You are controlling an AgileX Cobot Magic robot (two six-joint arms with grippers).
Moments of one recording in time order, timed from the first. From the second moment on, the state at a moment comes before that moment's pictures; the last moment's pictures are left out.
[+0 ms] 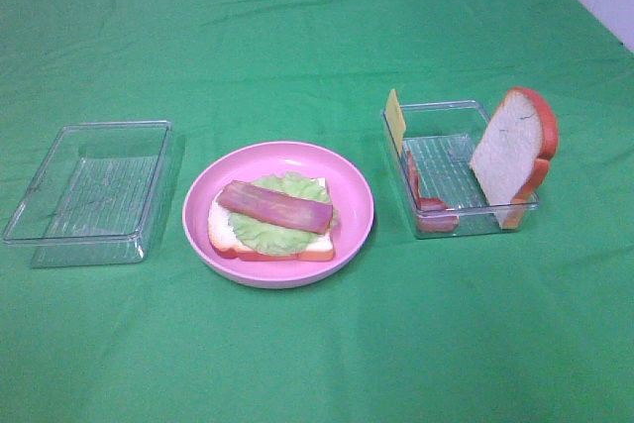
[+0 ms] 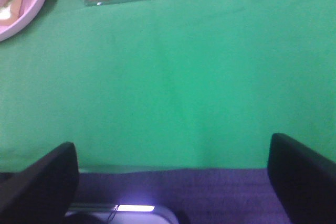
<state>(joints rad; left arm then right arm) 0.01 -0.01 -0.52 -0.07 1.08 0.05 0.10 0.41 -0.56 0.01 1.12 0.06</state>
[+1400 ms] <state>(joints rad) 0.01 -0.01 -0.52 -0.07 1.08 0.05 0.37 1.67 -1.40 0.07 1.15 0.17</state>
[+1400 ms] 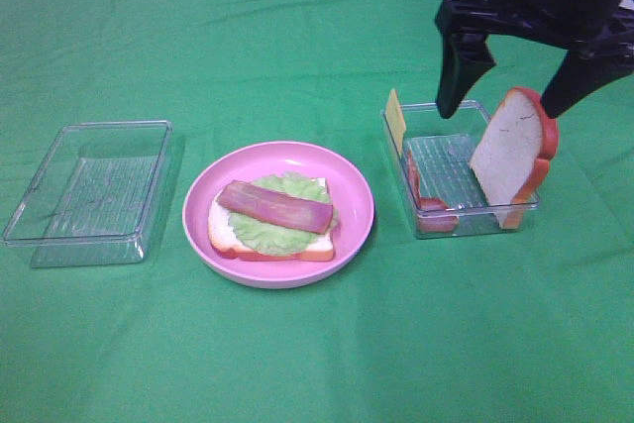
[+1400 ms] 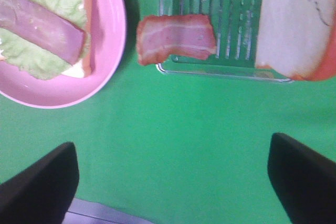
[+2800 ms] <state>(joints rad) 0.01 -0.01 -0.52 -0.07 1.08 0.05 0.41 2.05 -1.51 0.09 0.99 0.19</state>
